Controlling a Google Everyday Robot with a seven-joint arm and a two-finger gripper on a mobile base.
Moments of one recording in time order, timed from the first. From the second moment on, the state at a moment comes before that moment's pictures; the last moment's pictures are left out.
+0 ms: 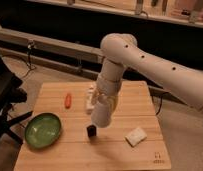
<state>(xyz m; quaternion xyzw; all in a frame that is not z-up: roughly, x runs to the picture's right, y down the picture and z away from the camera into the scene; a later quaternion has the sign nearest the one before) 0.016 0.075 0.601 -0.35 -0.30 -0.36 0.81</state>
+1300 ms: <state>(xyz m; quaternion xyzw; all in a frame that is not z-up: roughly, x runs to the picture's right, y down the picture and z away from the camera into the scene) -0.019 0.081 0.604 -0.32 -0.32 -0.42 0.78</state>
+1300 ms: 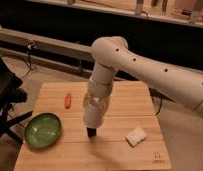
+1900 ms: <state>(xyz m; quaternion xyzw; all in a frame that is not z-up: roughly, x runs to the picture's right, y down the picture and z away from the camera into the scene) -0.022 0.095 0.619 -0.34 -0.33 -0.42 0.78</state>
